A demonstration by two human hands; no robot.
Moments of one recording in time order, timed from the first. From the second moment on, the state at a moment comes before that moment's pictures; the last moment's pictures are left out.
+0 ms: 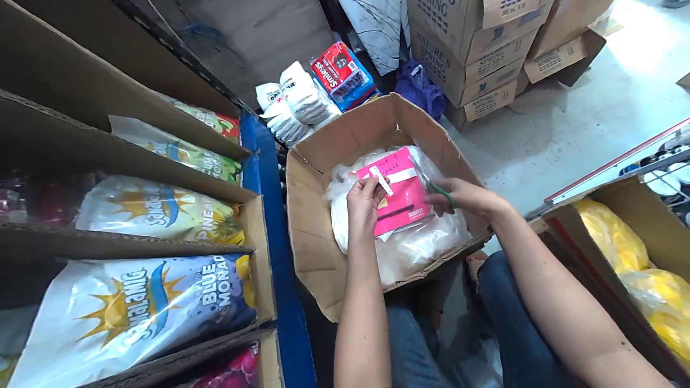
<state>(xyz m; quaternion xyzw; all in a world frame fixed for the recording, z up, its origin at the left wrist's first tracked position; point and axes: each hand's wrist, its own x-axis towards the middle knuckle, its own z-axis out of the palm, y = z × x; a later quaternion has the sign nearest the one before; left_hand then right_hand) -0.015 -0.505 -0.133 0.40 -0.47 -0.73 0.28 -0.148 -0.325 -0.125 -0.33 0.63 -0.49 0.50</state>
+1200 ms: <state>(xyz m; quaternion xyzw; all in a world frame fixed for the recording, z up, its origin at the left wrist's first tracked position) -0.016 -0.512 -0.163 0.40 -0.63 -0.66 0.06 -0.145 -0.342 -0.141 -0.34 0.75 -0.22 0.53</state>
